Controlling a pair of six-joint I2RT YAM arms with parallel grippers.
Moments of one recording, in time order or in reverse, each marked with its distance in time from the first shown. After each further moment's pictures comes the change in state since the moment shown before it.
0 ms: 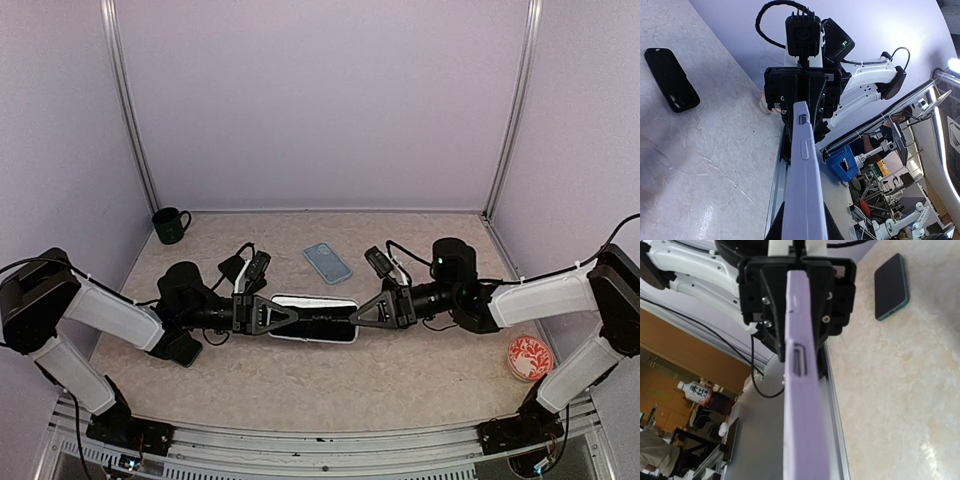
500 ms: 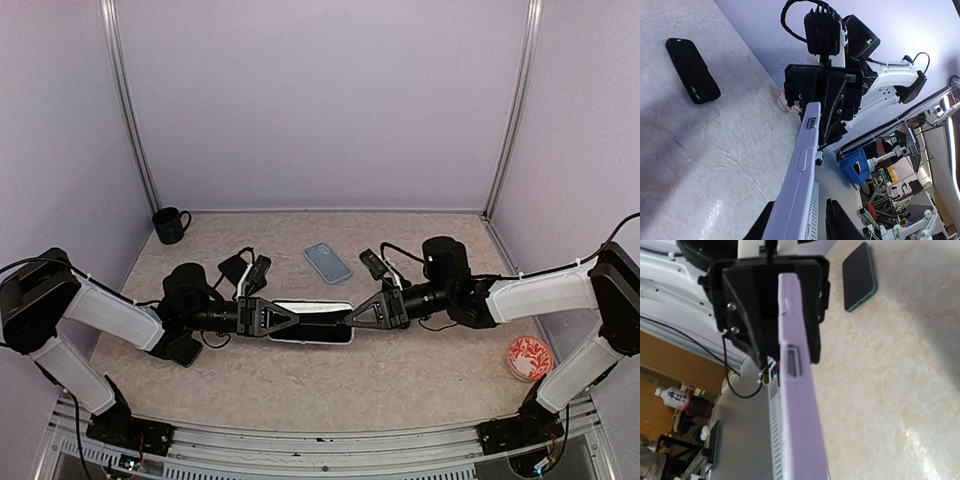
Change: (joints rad) left arm 0.000 0.000 0.000 -0.101 -0.049 0.051; right arm 0.014 0.009 0.051 -0.177 0.080 -0.070
